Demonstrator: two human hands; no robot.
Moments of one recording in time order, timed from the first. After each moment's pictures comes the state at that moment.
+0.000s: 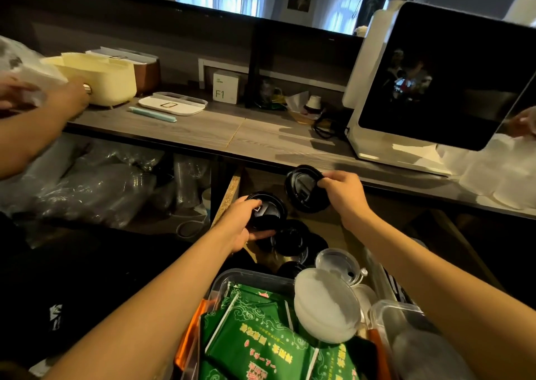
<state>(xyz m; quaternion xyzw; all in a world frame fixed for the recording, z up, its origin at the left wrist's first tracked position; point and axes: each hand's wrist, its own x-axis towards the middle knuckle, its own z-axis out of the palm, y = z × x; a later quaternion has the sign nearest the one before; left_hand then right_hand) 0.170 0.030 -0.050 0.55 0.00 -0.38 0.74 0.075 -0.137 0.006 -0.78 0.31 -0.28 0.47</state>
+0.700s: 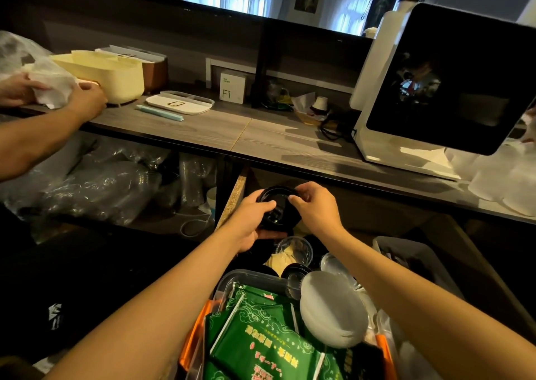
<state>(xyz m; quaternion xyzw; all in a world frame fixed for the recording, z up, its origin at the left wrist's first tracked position) 0.169 0.027 -0.050 0.56 -0.10 -0.37 0.73 0.096 -0.098 -0.027 -0.88 0.26 -0.25 0.32</state>
